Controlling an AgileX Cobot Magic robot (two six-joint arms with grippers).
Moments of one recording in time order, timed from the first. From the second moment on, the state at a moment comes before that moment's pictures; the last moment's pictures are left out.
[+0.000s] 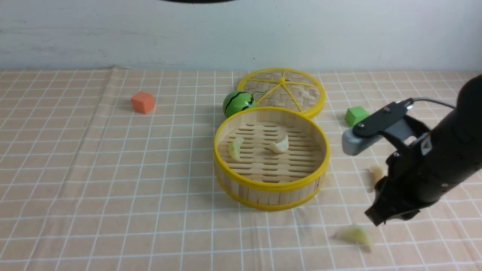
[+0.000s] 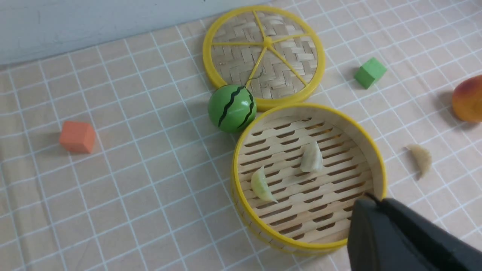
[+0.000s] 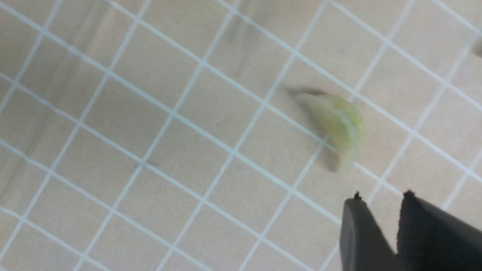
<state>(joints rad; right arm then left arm) 0.39 1.49 -1.08 0.11 0.91 -0.25 -0.47 1.58 -2.10 -0.01 1.25 -0.12</state>
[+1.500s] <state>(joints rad) 0.55 2.13 -1.87 0.06 0.96 -0.14 -0.47 0.68 -1.25 0.00 1.25 -0.16</state>
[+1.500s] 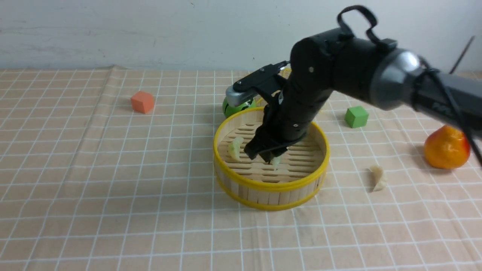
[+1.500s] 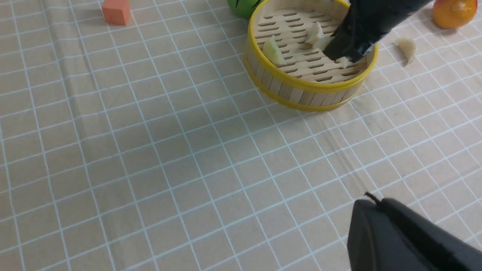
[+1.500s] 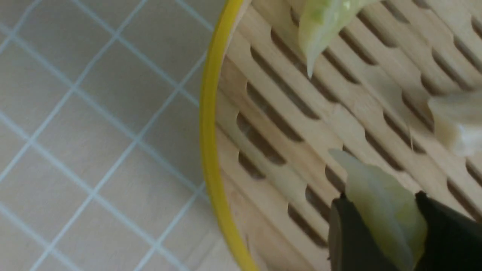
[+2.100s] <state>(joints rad) 0.55 2.24 -2.16 0.01 1.22 -0.09 -0.47 0.68 -1.25 0.06 1.25 -0.16</state>
